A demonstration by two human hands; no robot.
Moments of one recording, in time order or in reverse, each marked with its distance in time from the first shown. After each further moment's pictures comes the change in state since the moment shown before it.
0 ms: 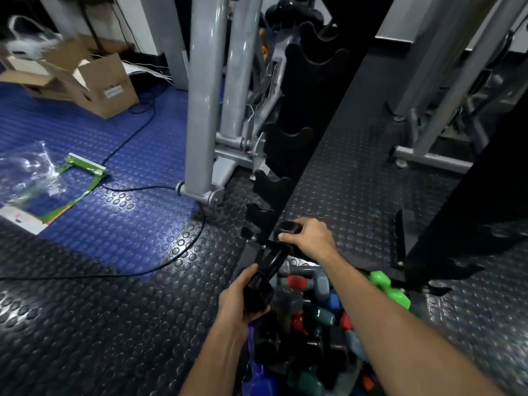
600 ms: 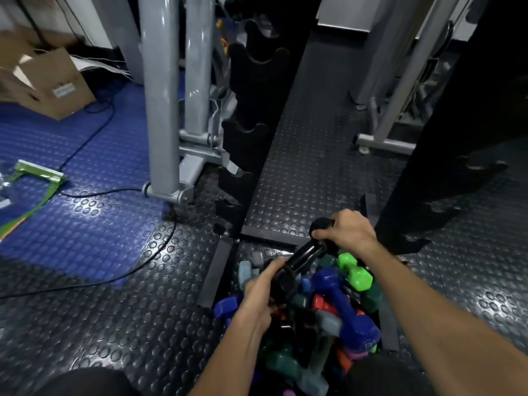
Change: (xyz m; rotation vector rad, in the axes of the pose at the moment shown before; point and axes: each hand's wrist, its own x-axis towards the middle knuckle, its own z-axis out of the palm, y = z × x) left_hand -0.034 -0.034 0.085 0.235 -0.193 -0.100; right_hand -0.035 0.084 -0.111 -0.297 0.088 0.184
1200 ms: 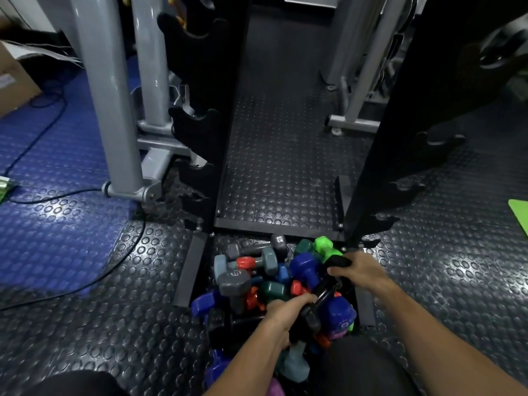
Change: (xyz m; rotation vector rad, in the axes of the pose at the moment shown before) left_hand 0.016 -0.081 0.057 0.333 -0.078 -0.321; right_hand -0.045 0.140 0.060 0.220 -0.223 0.109
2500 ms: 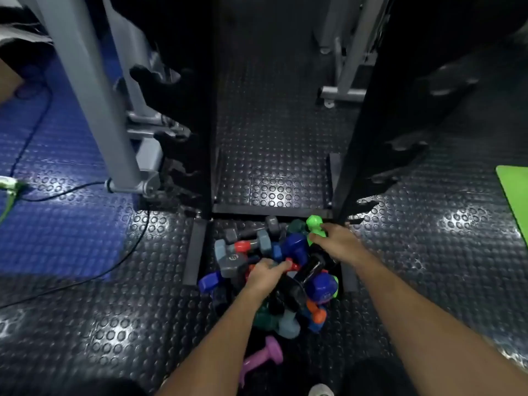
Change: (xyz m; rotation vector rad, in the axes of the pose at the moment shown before) left_hand -0.059 0.060 -0.010 0.443 0.115 0.137; right_hand -0.034 -0.060 -0.047 0.008 -0.044 0.046
